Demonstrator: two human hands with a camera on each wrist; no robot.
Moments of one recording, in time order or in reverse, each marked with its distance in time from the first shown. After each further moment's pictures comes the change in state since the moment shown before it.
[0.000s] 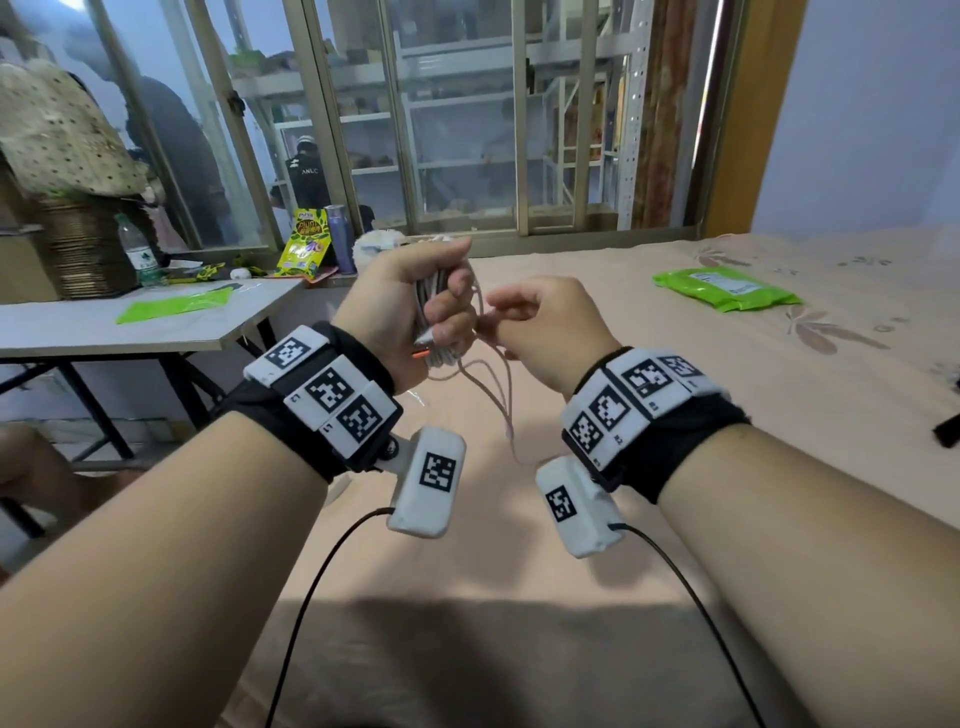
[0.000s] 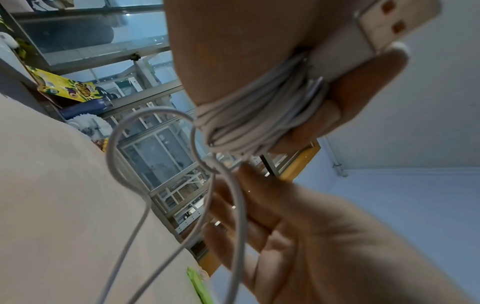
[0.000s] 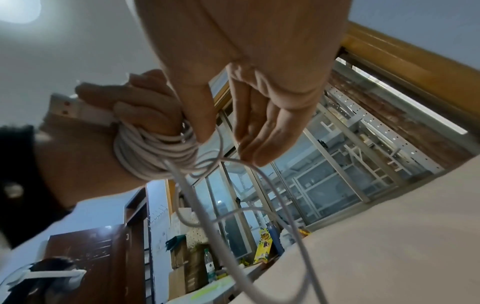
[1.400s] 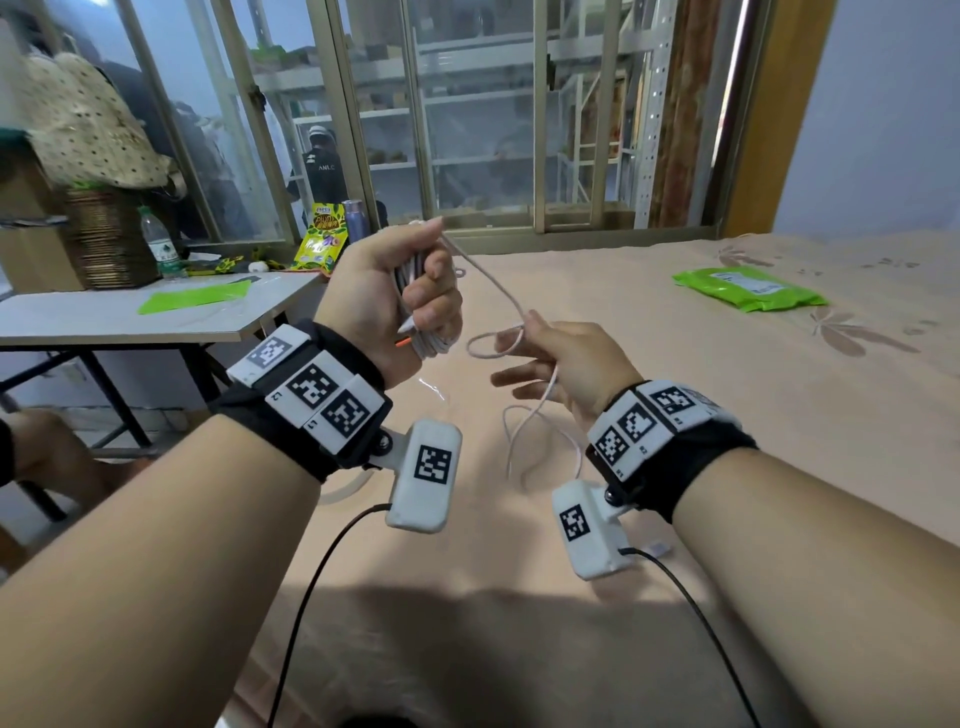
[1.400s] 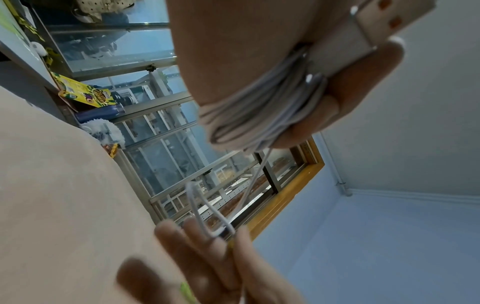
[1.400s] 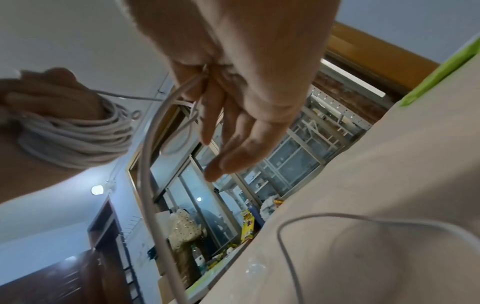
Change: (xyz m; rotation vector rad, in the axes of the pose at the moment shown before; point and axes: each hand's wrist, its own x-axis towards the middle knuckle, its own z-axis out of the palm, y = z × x) left_hand -0.020 0.013 -0.017 -0.104 0.076 0.065; right_hand -0.015 0.021 0.008 0.410 -0.135 0.293
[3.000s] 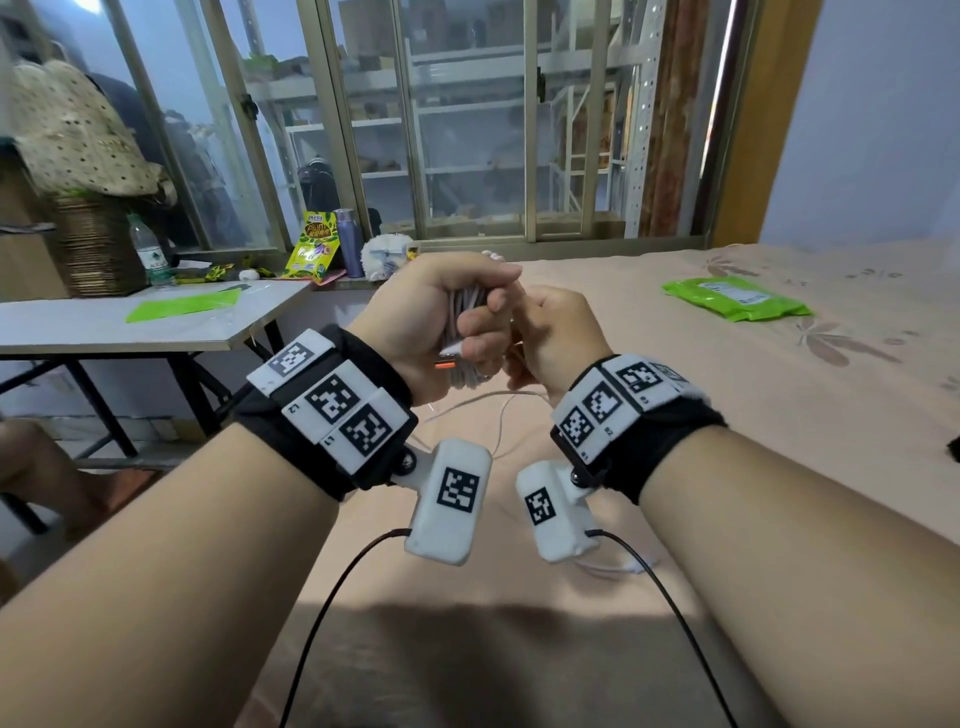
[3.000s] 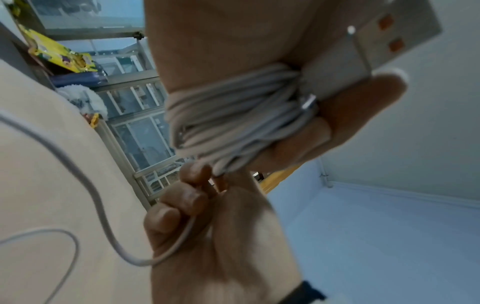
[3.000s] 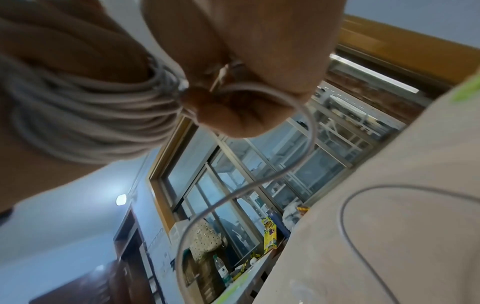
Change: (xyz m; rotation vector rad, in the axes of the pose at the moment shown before) left_hand 0.004 -0.009 0.034 0.194 -0.143 -0.193; right_hand 0.010 -0.025 0.017 -0.104 0.086 -0.237
